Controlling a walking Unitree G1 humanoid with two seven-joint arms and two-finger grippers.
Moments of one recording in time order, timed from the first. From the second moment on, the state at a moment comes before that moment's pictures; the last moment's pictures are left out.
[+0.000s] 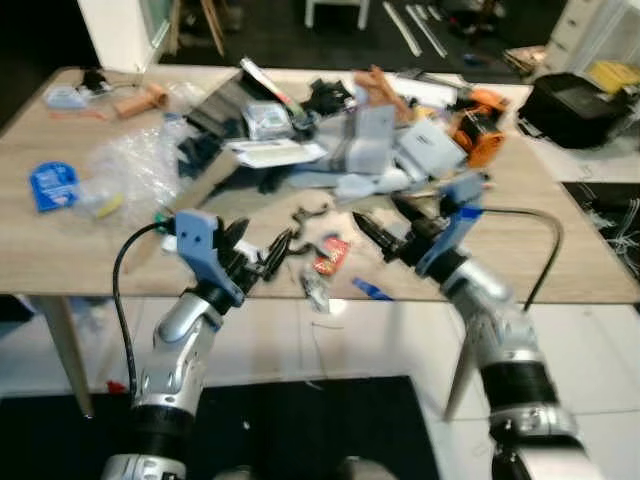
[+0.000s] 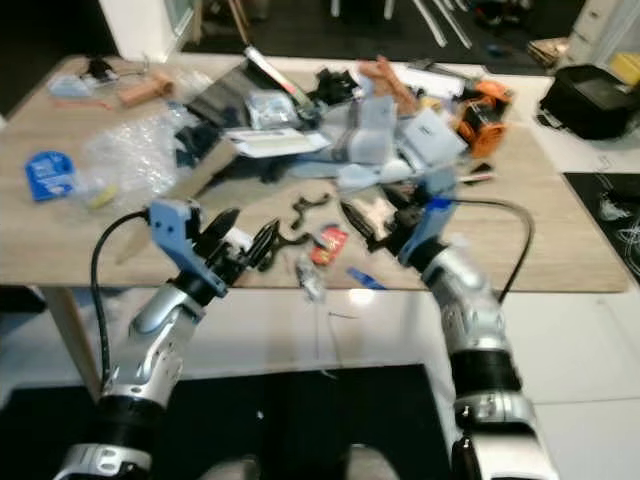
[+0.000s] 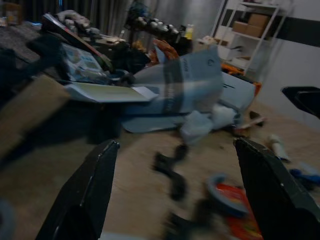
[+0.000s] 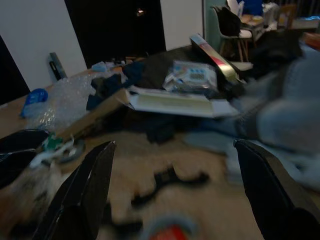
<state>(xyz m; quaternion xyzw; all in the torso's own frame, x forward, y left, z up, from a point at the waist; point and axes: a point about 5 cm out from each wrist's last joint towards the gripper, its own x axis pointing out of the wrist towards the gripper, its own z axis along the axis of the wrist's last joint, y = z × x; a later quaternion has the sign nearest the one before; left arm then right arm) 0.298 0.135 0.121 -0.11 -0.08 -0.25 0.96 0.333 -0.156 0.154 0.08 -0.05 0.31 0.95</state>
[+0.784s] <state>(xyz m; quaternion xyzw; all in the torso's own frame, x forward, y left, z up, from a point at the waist) 0.295 0.140 0.118 -0.11 -0.09 -0.24 0.96 0.344 -0.165 0.158 0.09 -0.05 0.24 0.97</state>
